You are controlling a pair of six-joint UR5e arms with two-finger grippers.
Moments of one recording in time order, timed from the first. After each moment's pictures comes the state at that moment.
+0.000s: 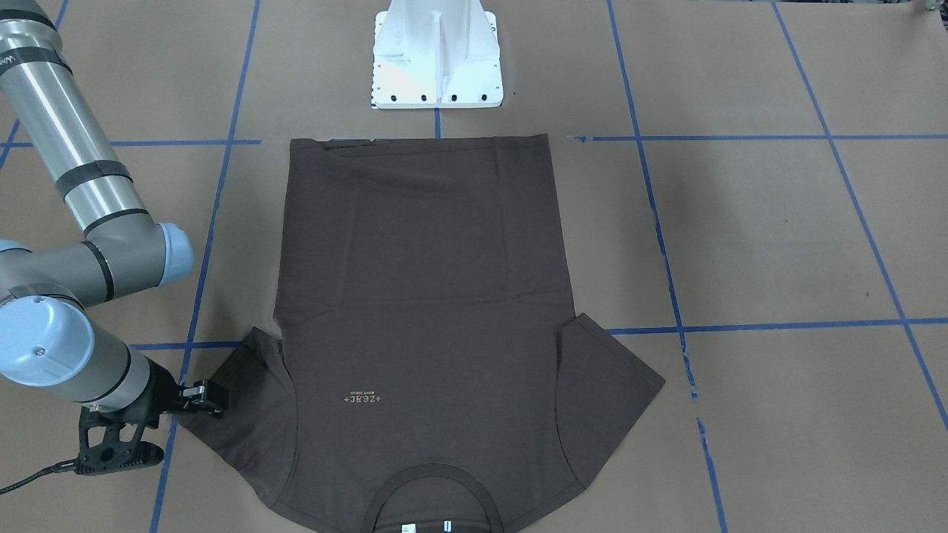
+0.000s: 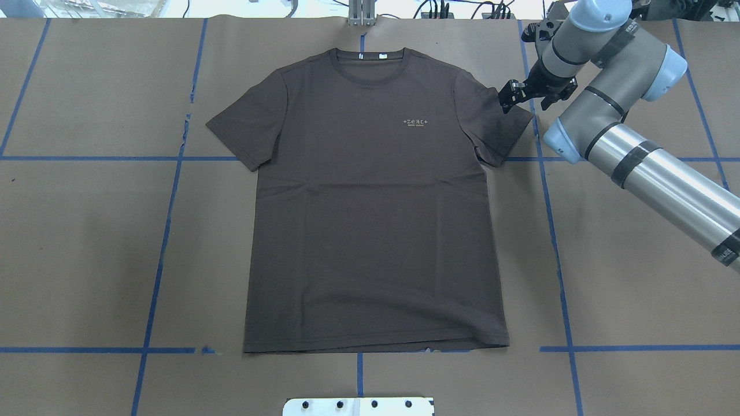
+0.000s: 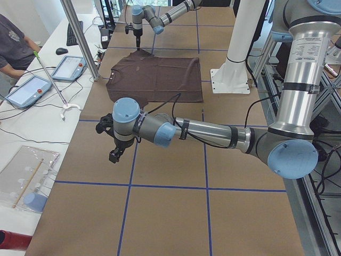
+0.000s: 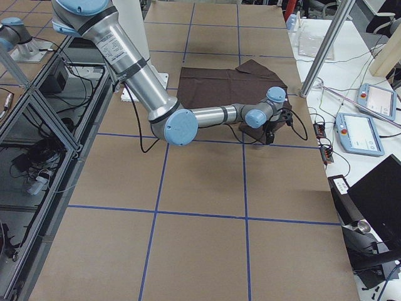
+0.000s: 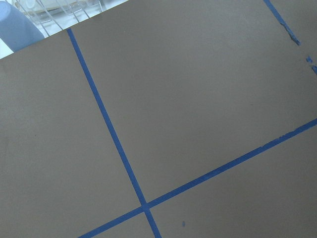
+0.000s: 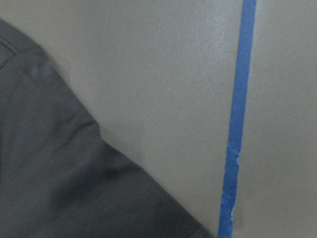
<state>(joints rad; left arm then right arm) -1.55 -1.68 -1.61 -1.82 -2.37 0.15 0.98 -0.87 0.97 -1.07 2.14 0.71</state>
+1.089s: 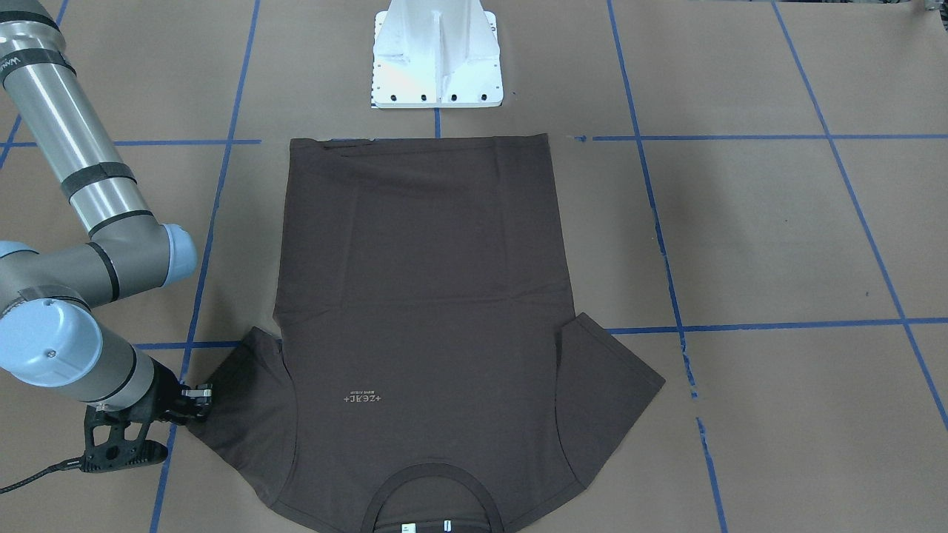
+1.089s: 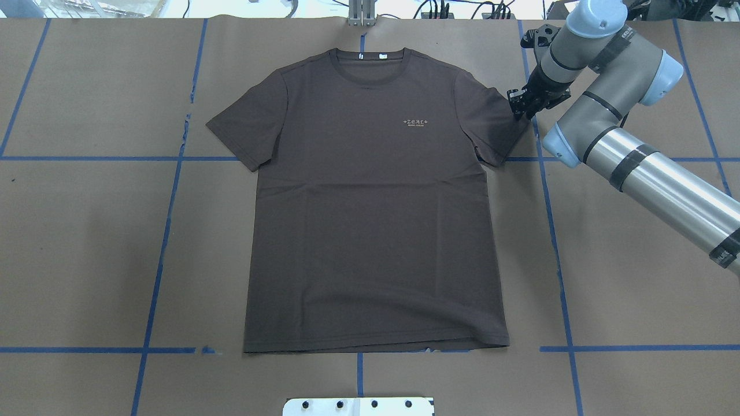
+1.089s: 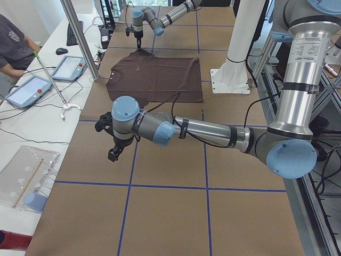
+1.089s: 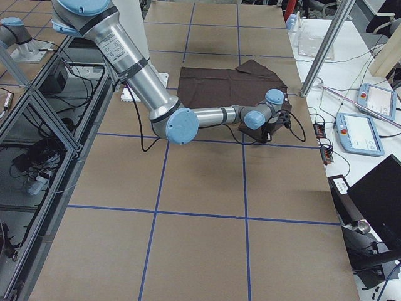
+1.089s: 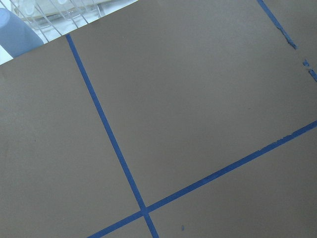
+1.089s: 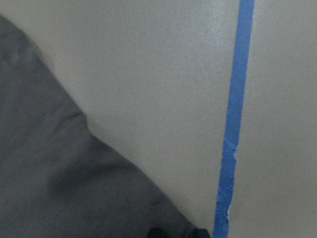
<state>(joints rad) -1.55 -1.69 -1.61 -1.82 -2.37 0.15 0.97 -0.87 0.95 -1.07 2.14 0.70</state>
